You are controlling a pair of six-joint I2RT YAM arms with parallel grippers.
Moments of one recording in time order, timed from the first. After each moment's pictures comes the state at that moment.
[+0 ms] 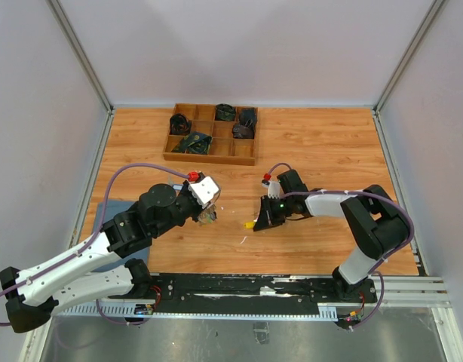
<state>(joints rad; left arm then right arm) -0.98 0.77 0.78 -0.26 -0.21 0.25 0.53 1.65 0.68 -0.03 -0.70 0.42</state>
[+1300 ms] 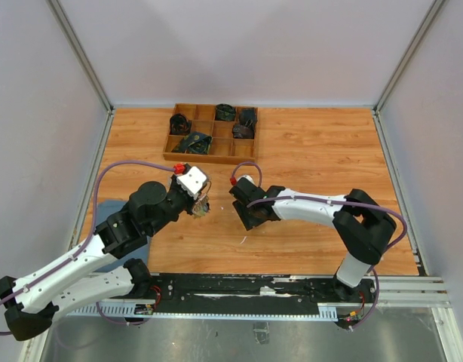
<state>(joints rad) -0.92 0.73 0.78 -0.24 -0.27 0.20 0.94 1.67 1.01 -0.48 0.21 0.35</state>
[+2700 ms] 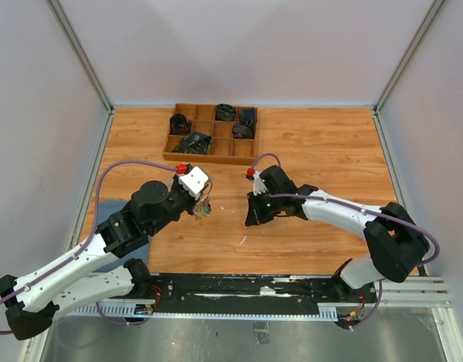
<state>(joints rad) -0.92 0.74 0.78 -0.24 -0.26 0.21 0.78 1.47 0.86 -0.31 -0.32 0.34</state>
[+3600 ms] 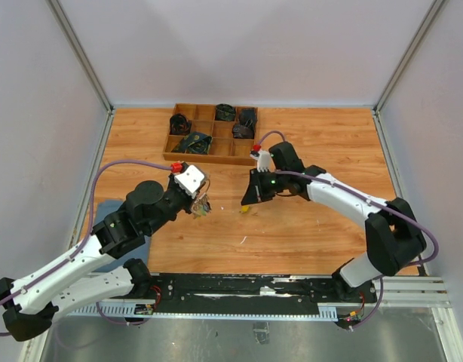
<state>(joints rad) -0.92 0.73 0.80 -0.26 -0.27 0.21 0.58 1.49 0.97 -0.30 -0.62 0.39</state>
